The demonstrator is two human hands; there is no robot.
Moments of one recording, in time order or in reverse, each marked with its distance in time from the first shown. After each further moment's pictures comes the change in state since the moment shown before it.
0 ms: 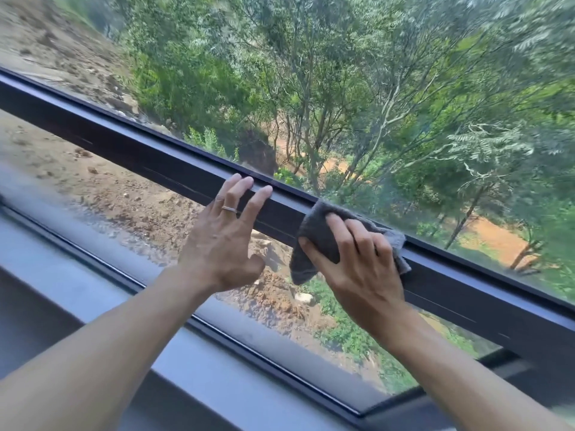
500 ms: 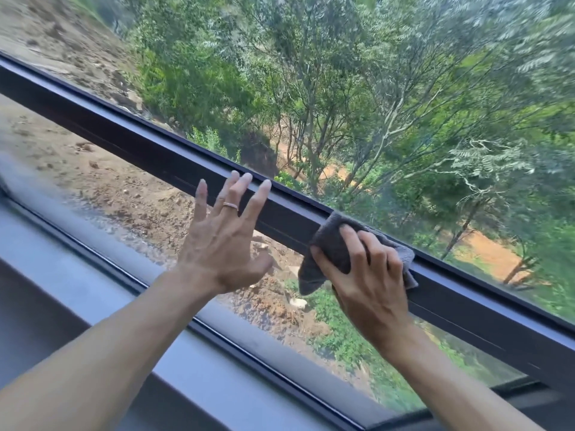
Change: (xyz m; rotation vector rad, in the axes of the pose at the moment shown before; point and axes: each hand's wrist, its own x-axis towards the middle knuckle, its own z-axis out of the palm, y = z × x) left_hand -0.002 -0.042 -0.024 0.074 0.062 -0.026; right_hand 0.030 -0.023 0.011 0.019 0.004 0.029
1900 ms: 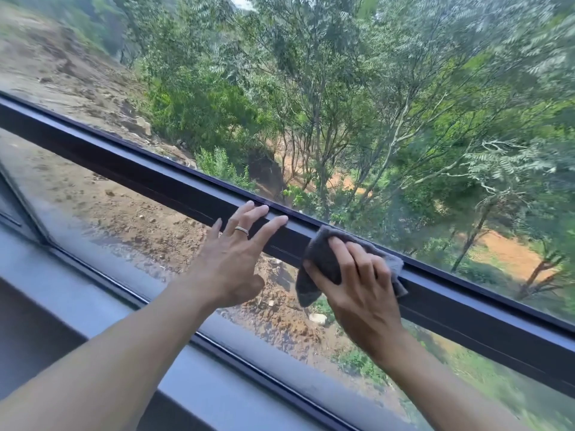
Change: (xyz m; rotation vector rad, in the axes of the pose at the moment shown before) left_hand 0.043 -0.184 -0.019 -0.025 -0.284 0.025; right_hand 0.152 -0.123 0.052 0.037 -0.018 0.031
